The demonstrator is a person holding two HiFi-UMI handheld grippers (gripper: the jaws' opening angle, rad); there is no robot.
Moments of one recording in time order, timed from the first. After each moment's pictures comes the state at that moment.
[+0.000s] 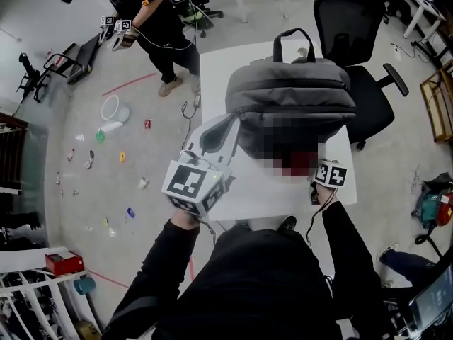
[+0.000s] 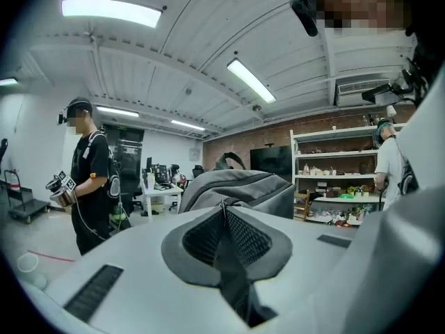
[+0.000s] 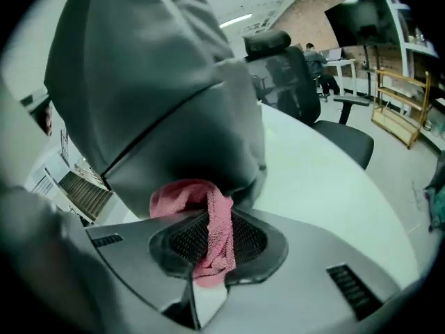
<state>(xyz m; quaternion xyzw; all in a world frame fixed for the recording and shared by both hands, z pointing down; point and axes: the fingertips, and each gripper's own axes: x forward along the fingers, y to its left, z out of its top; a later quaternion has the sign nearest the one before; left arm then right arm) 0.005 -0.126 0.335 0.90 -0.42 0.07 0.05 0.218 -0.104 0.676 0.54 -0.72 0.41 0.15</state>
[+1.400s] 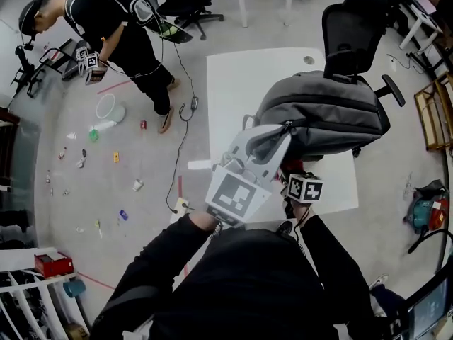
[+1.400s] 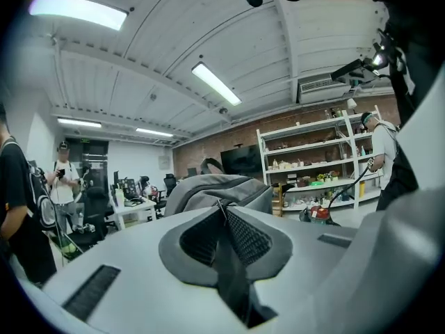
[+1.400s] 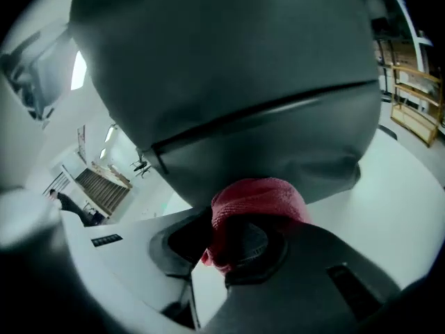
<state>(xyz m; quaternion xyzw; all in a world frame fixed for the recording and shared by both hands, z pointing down) 0.046 -0.096 0.312 0.95 -0.31 0.09 -0.03 0.073 -0.086 0.641 0.50 -0.75 0.41 0.13</state>
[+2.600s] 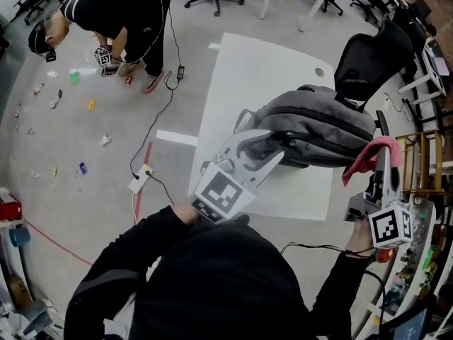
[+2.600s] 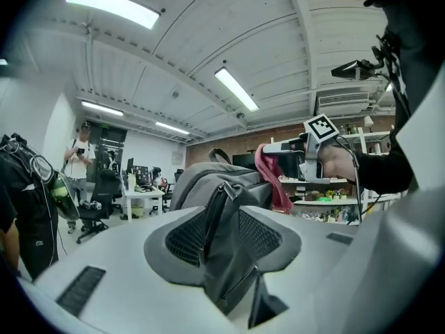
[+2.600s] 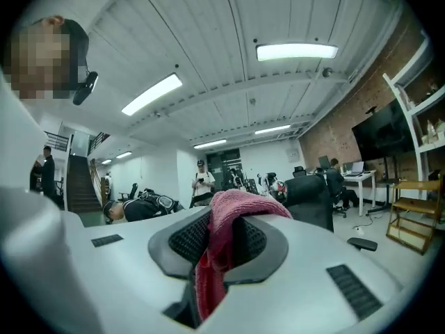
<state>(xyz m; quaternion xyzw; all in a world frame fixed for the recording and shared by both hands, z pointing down) -0.011 -0.099 0.347 0.94 -0.35 0.06 0.03 0.203 -0.131 0.235 0.60 -0.80 0.06 -0.04</state>
